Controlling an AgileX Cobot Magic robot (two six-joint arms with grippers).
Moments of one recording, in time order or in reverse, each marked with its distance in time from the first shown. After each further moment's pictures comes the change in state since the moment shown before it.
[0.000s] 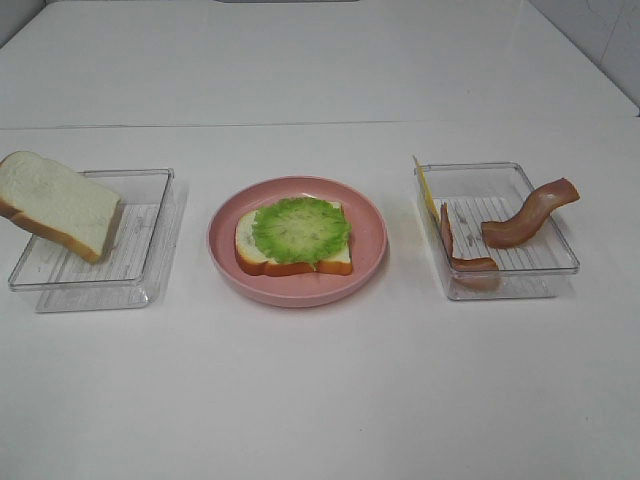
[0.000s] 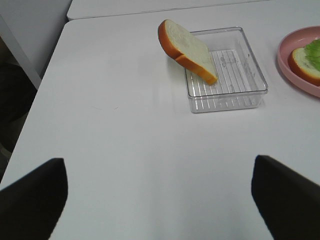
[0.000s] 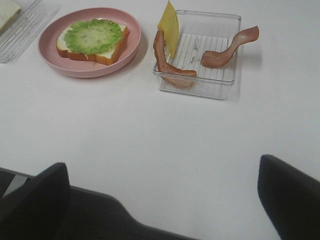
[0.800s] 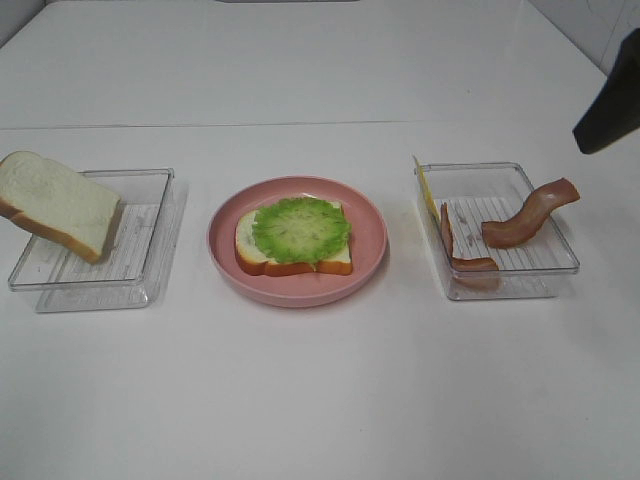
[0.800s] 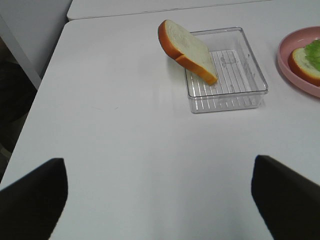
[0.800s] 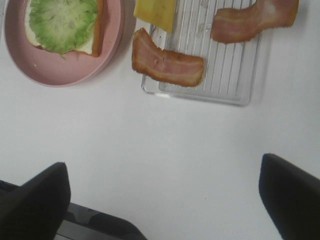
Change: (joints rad) left arm 0.000 0.000 0.000 0.000 -0.001 0.000; right arm -0.009 1.375 -0.702 0.051 -0.007 -0.006
